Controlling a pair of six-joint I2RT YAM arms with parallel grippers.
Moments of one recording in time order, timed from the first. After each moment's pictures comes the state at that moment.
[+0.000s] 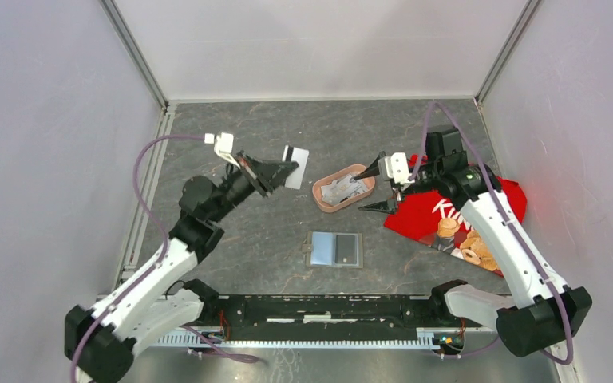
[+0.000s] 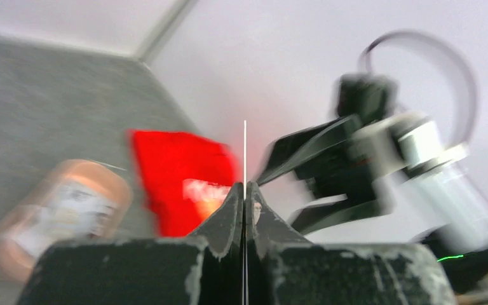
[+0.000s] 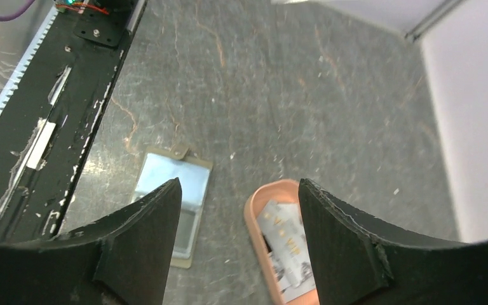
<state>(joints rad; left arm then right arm) -0.63 0.84 0.65 0.39 0.24 -0.64 0.32 1.14 1.20 -0.81 -1.18 -1.10</state>
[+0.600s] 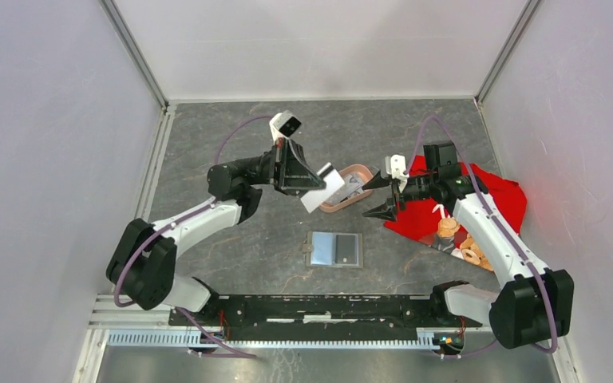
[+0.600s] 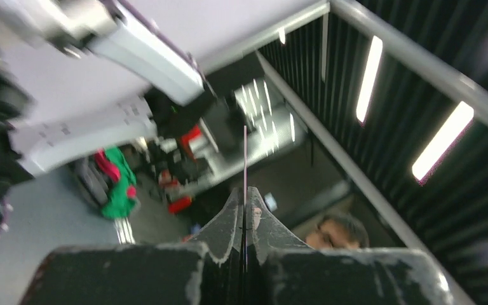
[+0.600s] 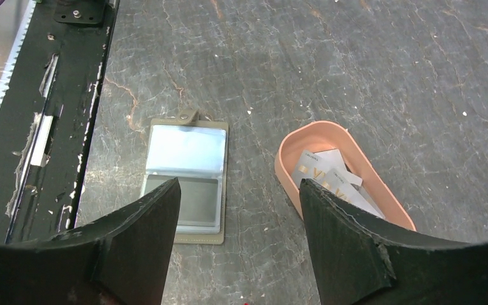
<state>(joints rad) -0.58 1.43 0.84 1.46 0.97 -2.02 0.21 1.18 0.93 -0.59 -1.17 -0.93</state>
